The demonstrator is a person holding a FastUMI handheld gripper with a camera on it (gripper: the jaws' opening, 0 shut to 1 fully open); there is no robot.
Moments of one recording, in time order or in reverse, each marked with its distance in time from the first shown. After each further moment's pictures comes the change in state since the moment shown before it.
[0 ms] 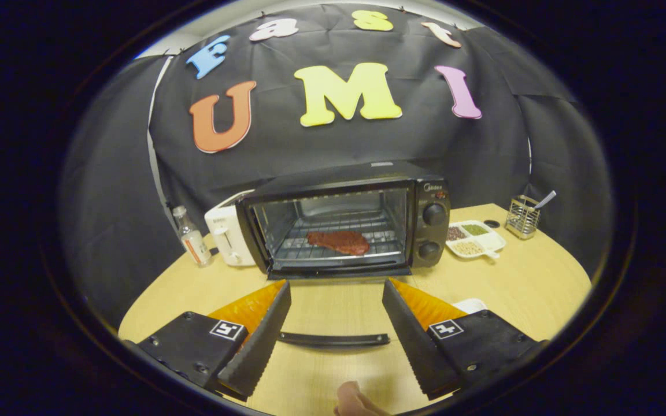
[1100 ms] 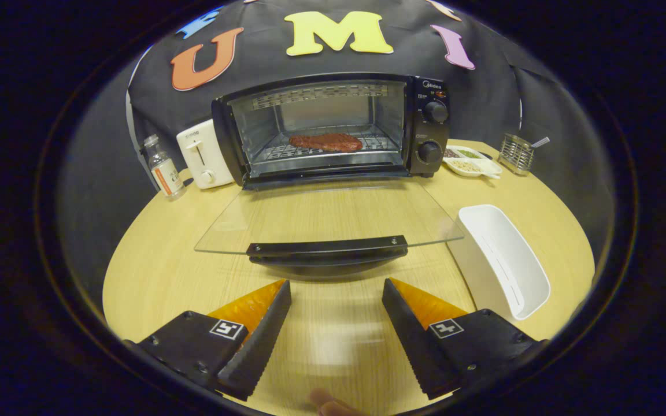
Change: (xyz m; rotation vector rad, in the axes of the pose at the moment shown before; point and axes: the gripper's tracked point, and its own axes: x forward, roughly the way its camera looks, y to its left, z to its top) arm 0.016 -0.005 -0.111 0.000 0.290 -0.104
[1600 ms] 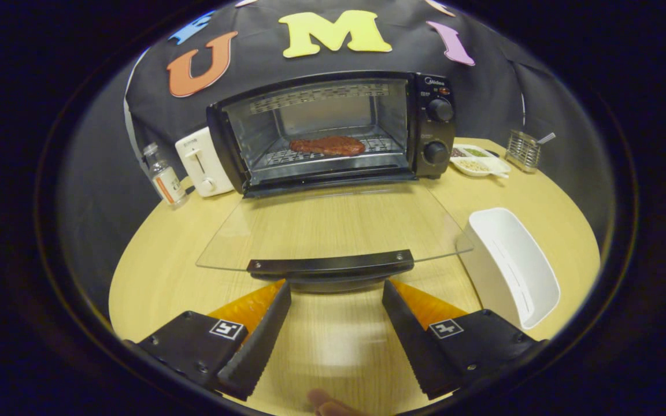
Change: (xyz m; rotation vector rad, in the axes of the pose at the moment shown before) arm 0.009 0.002 0.009 0.034 -0.005 0.035
